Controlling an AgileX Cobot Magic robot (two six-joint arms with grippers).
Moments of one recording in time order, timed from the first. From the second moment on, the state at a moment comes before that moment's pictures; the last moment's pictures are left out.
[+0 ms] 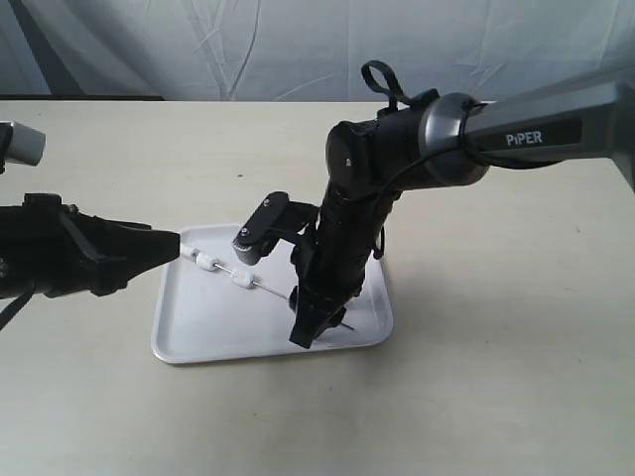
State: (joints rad) left arm -0.09 1.21 -0.42 1.53 -0.69 -1.54; right arm 0.71 2.09 -1.33 0.30 0.77 -0.74
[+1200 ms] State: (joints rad) left arm -0.09 1.21 -0.42 1.52 -0.72 -1.63; right arm 0.71 2.11 -1.35 0.29 0.77 -0.60
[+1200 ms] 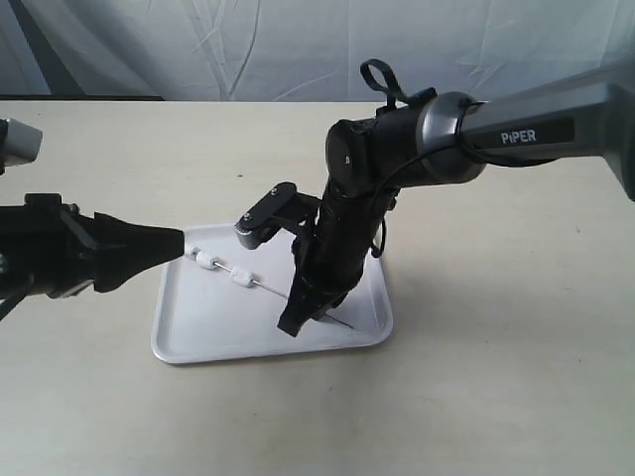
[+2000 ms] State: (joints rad) left arm -0.09 1.21 -0.42 1.48 -0.71 -2.09; right arm 0.69 1.69 -1.16 0.33 0.95 -0.55
